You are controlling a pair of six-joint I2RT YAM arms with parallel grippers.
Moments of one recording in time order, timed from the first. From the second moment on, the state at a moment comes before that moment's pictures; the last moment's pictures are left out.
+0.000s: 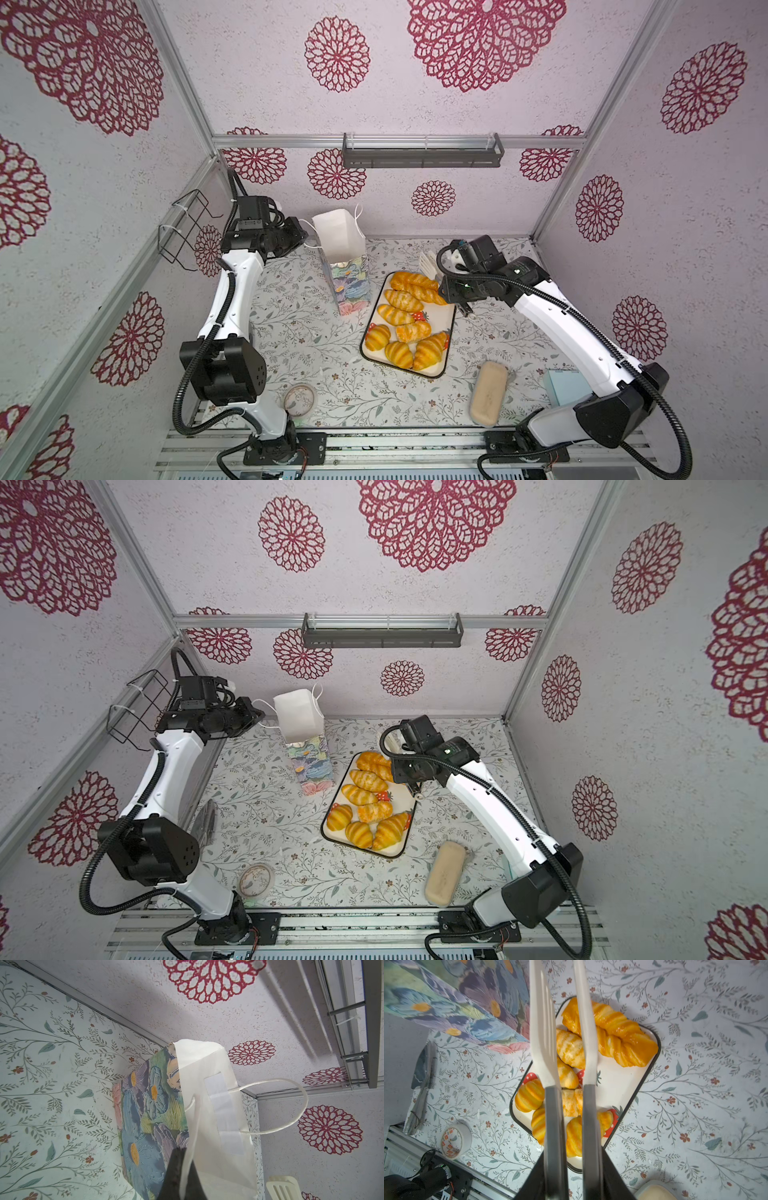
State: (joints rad) left arm 0.08 1.69 1.75 -0.73 0.41 -0.54; right arm 0.59 1.44 1.52 -1.05 -0.05 0.40
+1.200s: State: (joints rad) left arm 0.08 1.64 1.73 -0.74 0.37 -0.54; right arm 0.58 1.28 1.04 -0.98 -0.22 0.47
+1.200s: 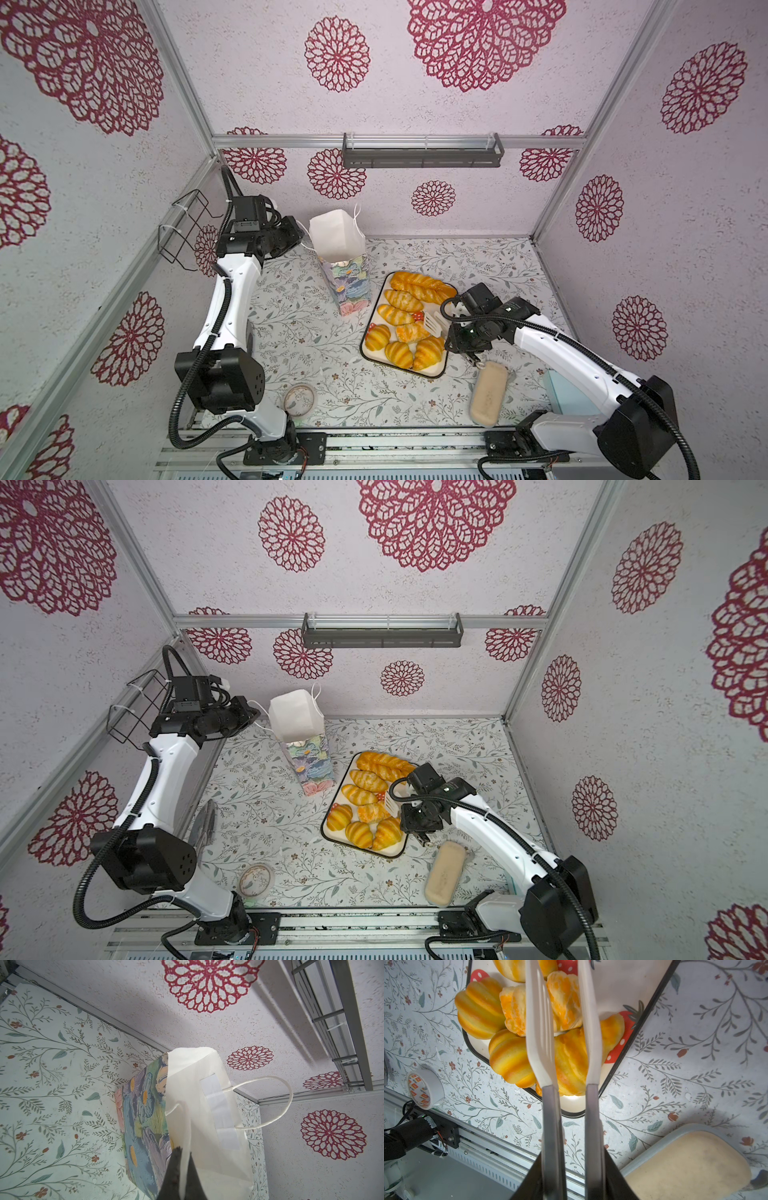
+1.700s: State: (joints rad) left arm 0.08 1.64 1.73 -0.74 0.37 -0.54; right arm 0.58 1.29 1.03 -0.95 -0.21 0.46
